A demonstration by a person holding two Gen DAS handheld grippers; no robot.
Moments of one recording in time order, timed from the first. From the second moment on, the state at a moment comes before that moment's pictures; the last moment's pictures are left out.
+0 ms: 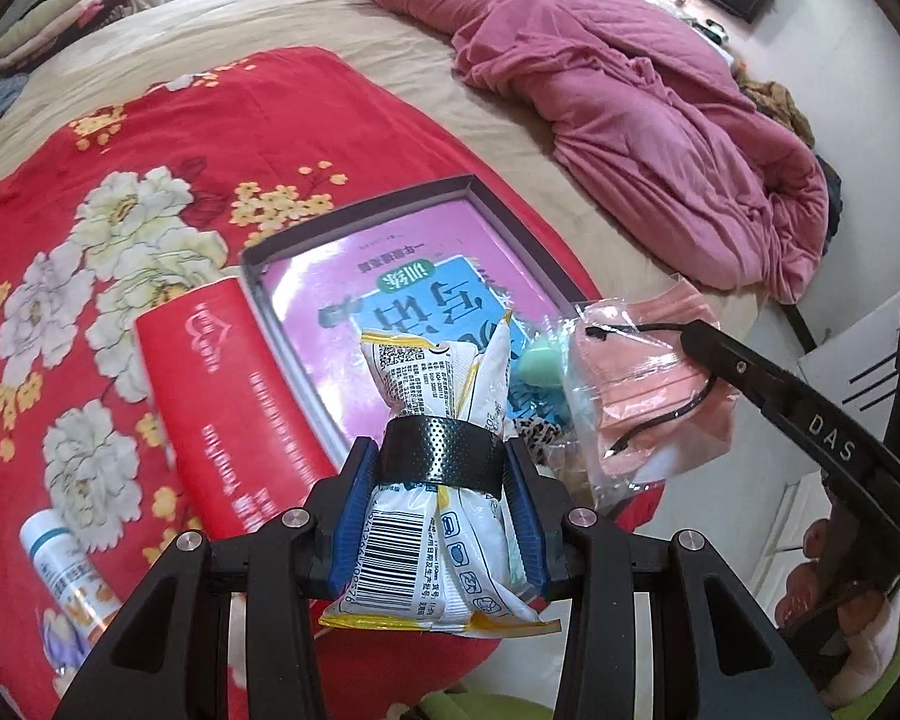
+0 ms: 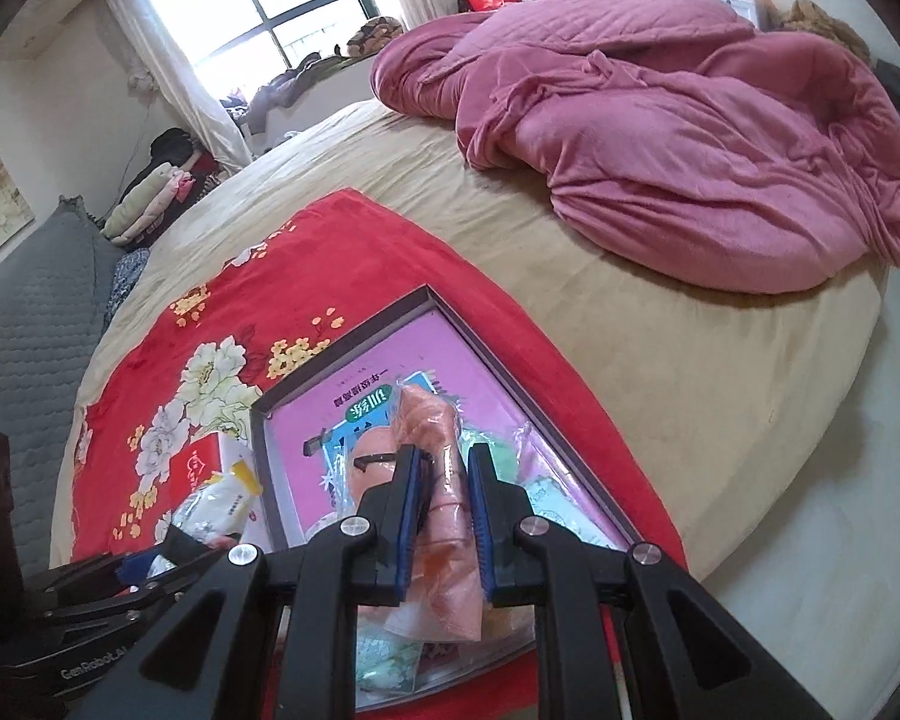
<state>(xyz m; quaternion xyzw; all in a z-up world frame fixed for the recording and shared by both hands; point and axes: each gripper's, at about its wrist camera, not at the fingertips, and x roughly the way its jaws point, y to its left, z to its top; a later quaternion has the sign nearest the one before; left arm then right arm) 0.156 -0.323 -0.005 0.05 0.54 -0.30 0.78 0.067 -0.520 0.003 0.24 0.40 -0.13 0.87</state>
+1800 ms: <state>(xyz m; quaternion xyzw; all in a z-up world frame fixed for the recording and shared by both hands) 0.165 -0.354 -0.030 0.10 0.55 -0.29 0.78 0.085 -0.523 -0.027 0.19 0.45 -0.15 0.86</state>
